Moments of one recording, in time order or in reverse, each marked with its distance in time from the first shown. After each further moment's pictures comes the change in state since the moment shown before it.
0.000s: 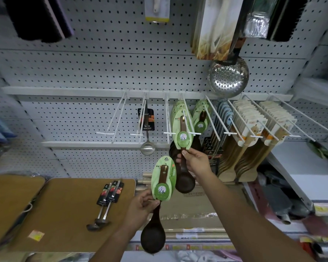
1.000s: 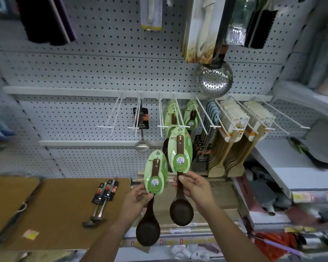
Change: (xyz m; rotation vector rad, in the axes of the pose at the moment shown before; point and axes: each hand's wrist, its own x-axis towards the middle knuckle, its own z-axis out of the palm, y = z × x) left_hand -0.024 0.002 0.001 0.052 0.031 0.012; right_hand -0.125 0.034 -0.034 -0.021 -0.085 -0.053
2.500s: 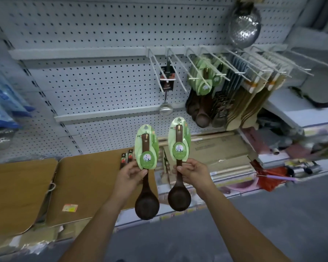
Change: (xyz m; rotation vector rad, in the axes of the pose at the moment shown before) left_hand -0.036 -0.067 -0.230 -0.038 -0.109 -0.038; right_hand -0.076 0.127 0.191 -0.052 0.182 0.134
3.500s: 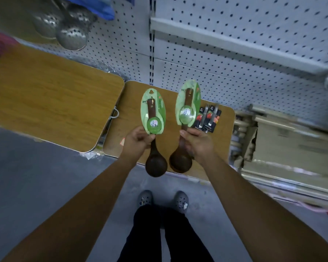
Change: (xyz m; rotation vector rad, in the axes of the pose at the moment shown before) left_hand 0.101 -0.182 -0.266 -0.173 0.352 -0.337; right_hand 0.193 0.173 0.305 -0.168 -0.137 0.407
